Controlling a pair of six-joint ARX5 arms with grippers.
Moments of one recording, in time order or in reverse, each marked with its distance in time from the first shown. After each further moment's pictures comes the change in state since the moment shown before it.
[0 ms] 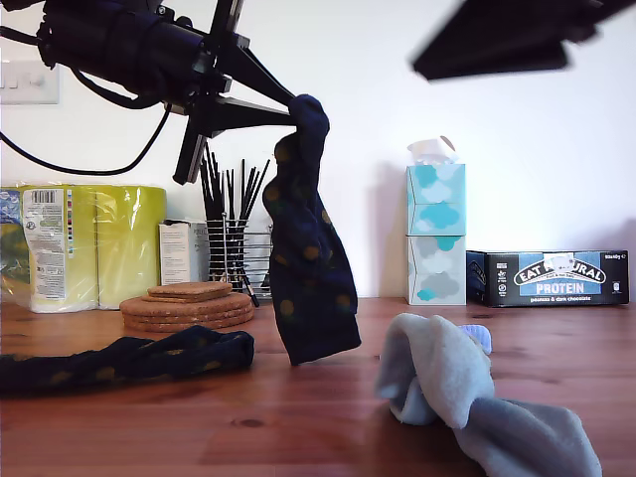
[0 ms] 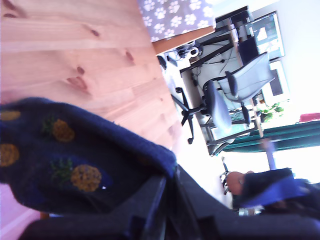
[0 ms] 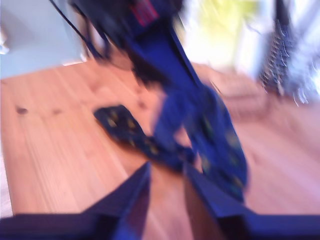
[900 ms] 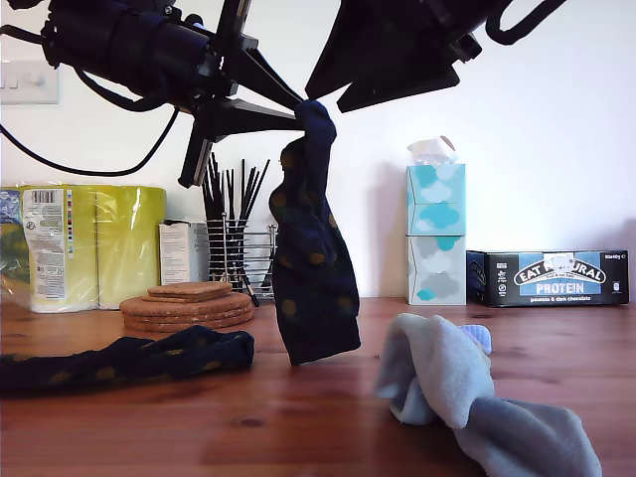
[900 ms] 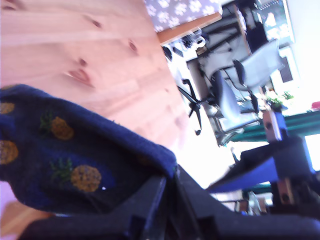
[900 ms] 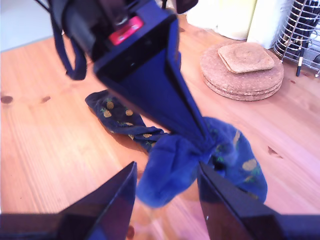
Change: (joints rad) left arm -0.018 0.000 0.000 -0.040 0.025 0.071; right arm 0.101 0.314 0.288 -0.163 0.135 0.050
